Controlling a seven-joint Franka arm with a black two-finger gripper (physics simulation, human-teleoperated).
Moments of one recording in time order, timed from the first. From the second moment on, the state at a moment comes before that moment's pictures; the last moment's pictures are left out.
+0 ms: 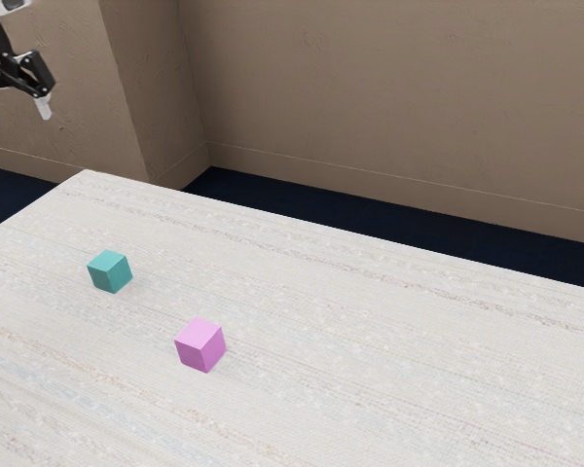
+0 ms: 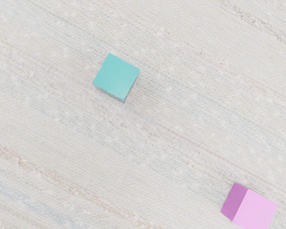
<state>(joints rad) 0.46 0.00 -0.01 -1.43 -0.07 1.49 -0.05</state>
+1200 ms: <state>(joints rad) 0.22 0.08 0.19 -1.59 0.04 1.64 0.01</state>
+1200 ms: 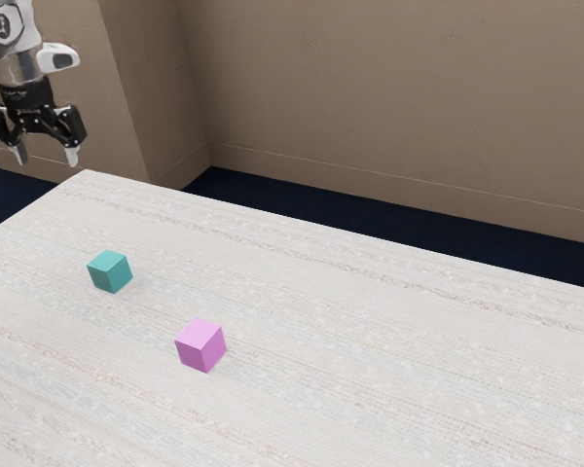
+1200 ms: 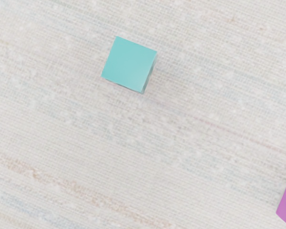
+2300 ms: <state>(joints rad) 0.32 0.34 0.22 -1.74 0.01 1.99 0.57</state>
